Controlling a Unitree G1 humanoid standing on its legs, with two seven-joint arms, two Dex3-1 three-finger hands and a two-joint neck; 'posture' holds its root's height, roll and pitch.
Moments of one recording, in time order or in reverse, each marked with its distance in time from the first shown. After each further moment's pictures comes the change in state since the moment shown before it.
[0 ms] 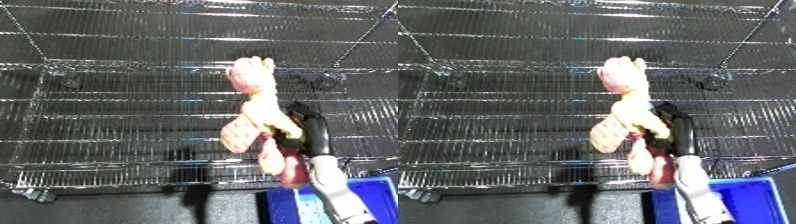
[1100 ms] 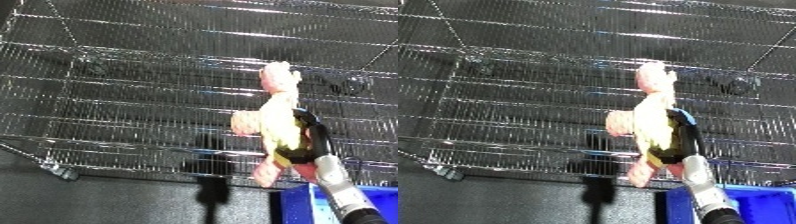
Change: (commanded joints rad) left arm 0.011 0.027 -0.060 -0.026 0.023 0.006 -0.022; right arm -0.241 0.029 0.272 0.531 -0.037 0.099 0.116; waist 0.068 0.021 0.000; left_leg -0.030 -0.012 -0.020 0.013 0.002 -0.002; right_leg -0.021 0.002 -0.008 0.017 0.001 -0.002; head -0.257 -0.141
